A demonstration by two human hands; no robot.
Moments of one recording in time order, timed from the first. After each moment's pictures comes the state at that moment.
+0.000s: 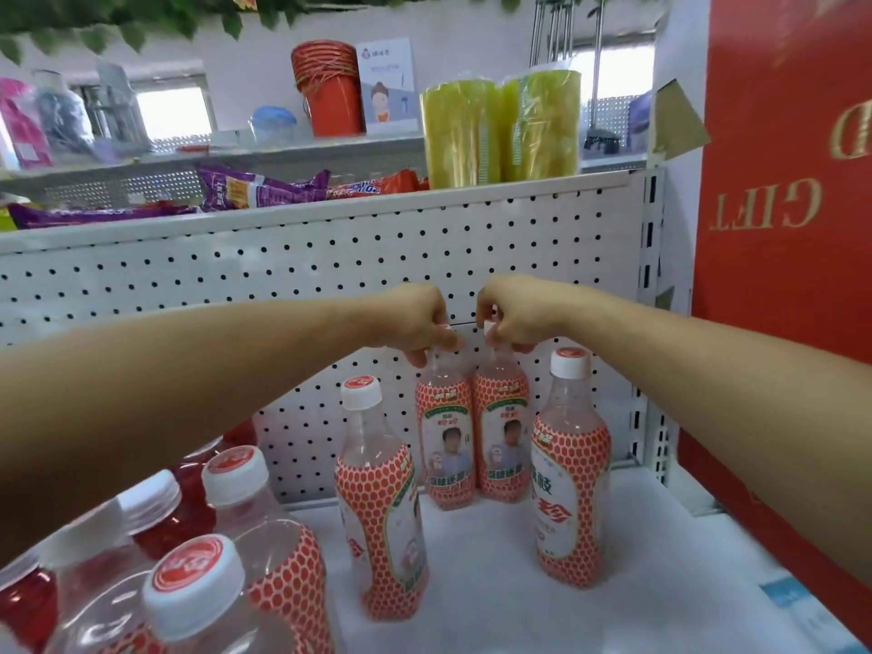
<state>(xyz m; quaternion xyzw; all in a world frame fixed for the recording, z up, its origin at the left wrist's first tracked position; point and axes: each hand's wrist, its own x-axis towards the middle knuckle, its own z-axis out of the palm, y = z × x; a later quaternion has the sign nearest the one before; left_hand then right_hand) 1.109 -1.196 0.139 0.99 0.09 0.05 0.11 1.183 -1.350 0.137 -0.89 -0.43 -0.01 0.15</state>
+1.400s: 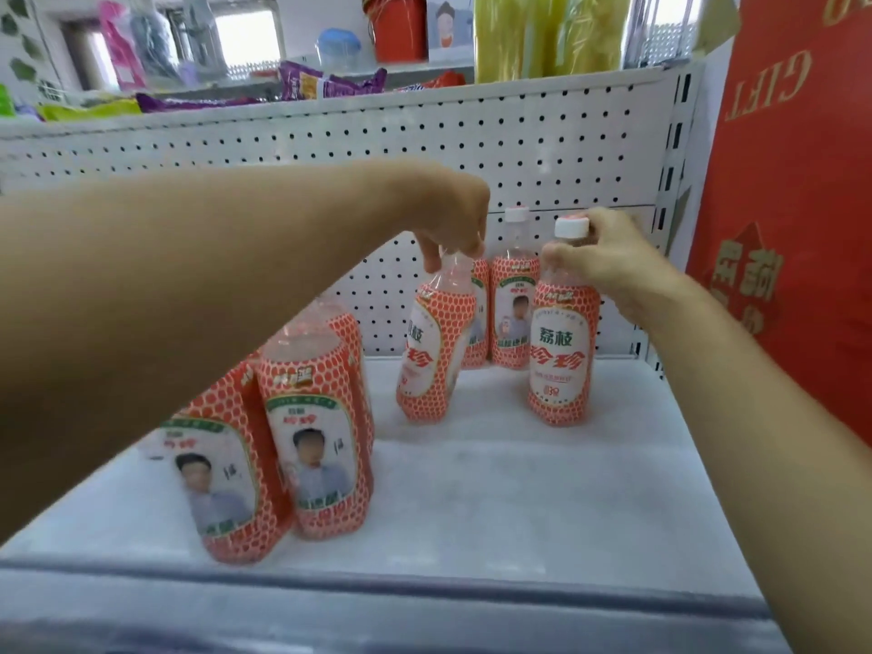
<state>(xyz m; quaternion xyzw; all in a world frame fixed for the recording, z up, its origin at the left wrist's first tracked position) 0.993 -1.311 0.139 0.99 0.17 0.03 0.01 1.101 -1.450 0.060 -0.76 -0.33 0.02 0.56</state>
